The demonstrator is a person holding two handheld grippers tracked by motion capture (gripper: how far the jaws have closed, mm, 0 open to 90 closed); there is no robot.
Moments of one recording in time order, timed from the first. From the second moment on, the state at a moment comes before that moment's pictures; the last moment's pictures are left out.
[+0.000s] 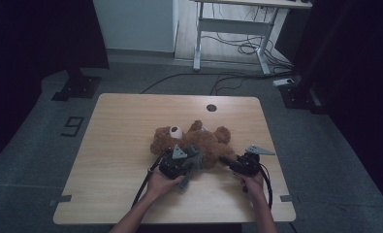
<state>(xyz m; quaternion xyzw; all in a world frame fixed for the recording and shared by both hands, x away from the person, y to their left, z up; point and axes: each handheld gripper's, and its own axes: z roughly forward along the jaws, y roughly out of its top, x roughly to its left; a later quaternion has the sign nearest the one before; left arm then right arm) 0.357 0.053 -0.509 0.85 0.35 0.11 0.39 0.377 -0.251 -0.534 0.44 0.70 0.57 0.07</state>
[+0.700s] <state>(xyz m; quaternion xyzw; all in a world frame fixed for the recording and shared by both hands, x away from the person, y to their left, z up) 0.338 0.086 -0.503 0.83 0.34 0.09 0.43 0.378 -0.252 -0.535 0.44 0.69 0.57 0.08</state>
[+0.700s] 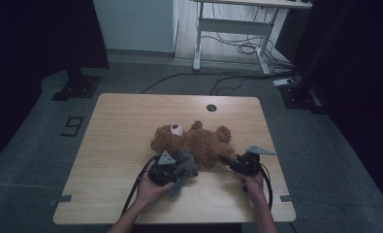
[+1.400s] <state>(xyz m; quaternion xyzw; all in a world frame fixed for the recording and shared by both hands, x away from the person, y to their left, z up) 0.423 0.099 -0.435 0.79 0.40 0.17 0.42 0.375 -0.251 -0.539 0.43 0.70 0.56 0.08</state>
